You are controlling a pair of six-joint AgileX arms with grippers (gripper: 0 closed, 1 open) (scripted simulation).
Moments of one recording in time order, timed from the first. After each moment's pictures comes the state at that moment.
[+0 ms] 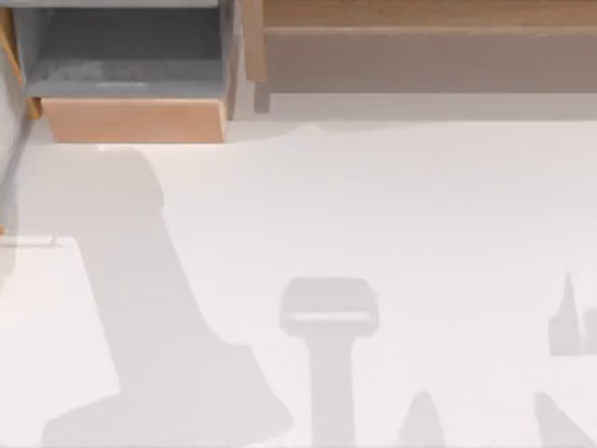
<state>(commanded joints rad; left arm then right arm) 0.33 2.66 2.57 -1.47 0.00 0.36 0.00 0.00 0.00 0.00 0.00 0.00</state>
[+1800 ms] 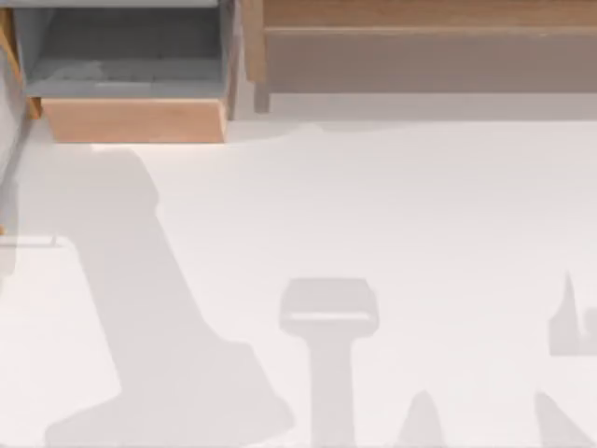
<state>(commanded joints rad) 0.33 2.65 2.52 -1.43 0.00 0.36 0.00 0.00 0.00 0.00 0.00 0.00</state>
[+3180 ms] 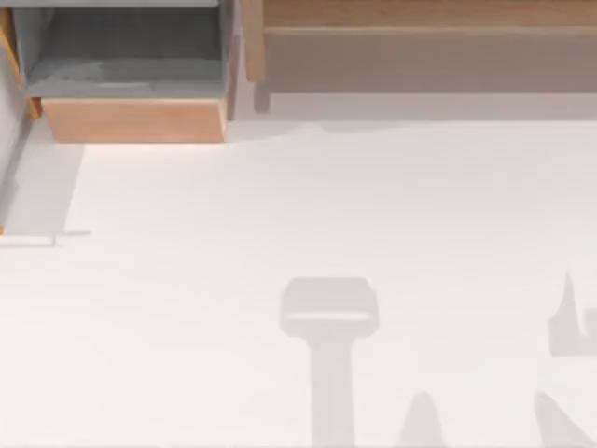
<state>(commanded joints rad) 0.81 1.94 1.24 0.17 0.26 1.32 0.00 0.00 0.00 0.00 0.00 0.00</state>
